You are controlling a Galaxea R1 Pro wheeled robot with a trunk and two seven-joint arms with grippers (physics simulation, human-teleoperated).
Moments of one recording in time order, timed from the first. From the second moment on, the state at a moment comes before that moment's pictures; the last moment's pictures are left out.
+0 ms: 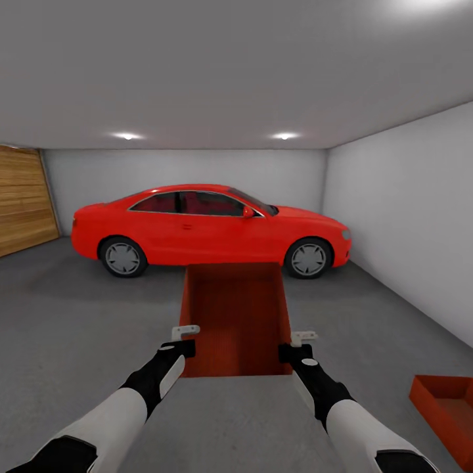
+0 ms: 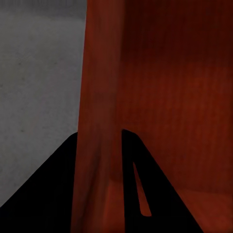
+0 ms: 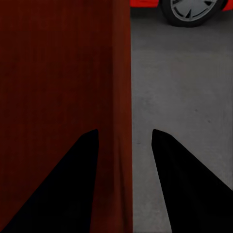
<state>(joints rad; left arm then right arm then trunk) -0.77 -0.09 -0.22 -0.42 0.31 0.22 0.27 -0.73 0.12 -0.03 -0.37 0.09 0.03 -0.13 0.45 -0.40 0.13</state>
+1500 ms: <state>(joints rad) -0.77 -0.09 -0.22 -0.42 0.31 0.22 0.28 -0.73 0.12 -0.03 -0.37 0.09 0.04 -0.13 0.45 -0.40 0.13</state>
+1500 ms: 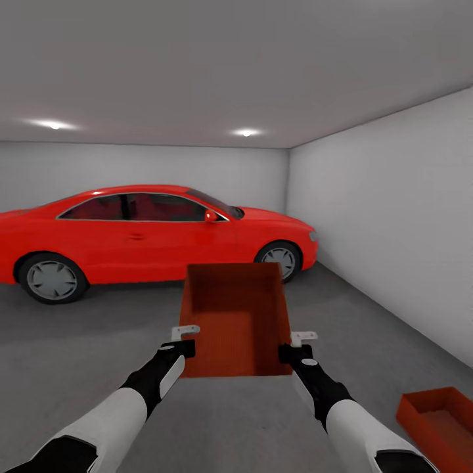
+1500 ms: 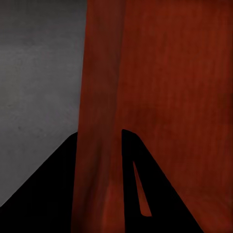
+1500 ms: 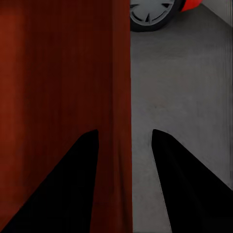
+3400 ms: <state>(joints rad) -0.77 -0.09 -0.22 -0.42 0.31 0.22 0.28 -0.73 0.12 -0.03 -0.37 0.09 0.04 -0.13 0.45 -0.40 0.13</state>
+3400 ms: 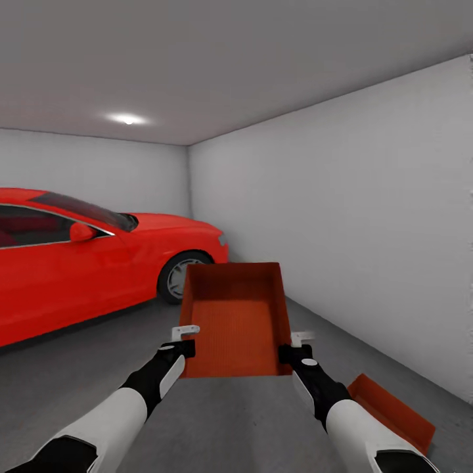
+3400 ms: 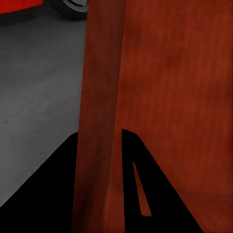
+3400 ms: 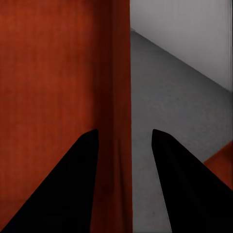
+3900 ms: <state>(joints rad) -0.77 -0.09 -0.22 -0.42 0.31 0.23 0.28 -0.73 0.12 -0.03 -0.37 0.09 0.04 -0.13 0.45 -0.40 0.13</state>
